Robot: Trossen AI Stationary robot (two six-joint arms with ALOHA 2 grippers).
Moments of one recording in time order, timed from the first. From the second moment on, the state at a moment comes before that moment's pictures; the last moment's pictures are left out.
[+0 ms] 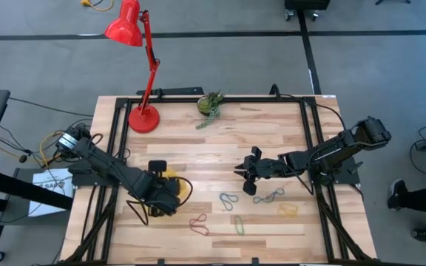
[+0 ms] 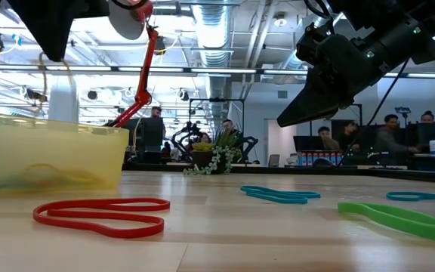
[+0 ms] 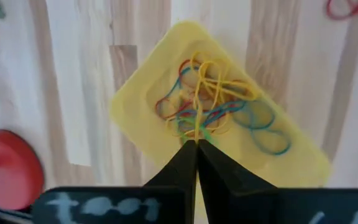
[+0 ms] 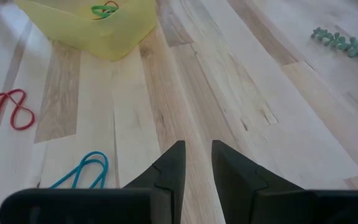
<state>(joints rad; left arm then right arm) -0.52 1.62 1.40 -1.36 -0.25 -0.54 0.23 1.45 0.57 0.24 0.32 0.28</state>
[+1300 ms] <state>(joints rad) -0.49 1.62 1.12 -0.65 -1.07 -0.57 0.35 1.56 0.57 0.42 0.14 0.28</state>
